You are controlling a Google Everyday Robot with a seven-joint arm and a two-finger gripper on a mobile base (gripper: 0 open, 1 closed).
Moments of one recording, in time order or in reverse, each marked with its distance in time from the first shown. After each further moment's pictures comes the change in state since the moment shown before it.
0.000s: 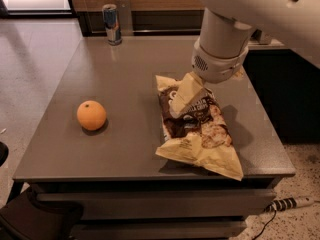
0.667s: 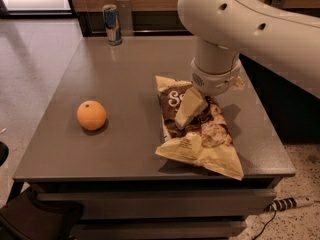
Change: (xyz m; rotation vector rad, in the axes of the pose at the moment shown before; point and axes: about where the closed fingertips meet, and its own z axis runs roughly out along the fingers) arm 0.015 -0.016 0.041 0.078 0.112 0.007
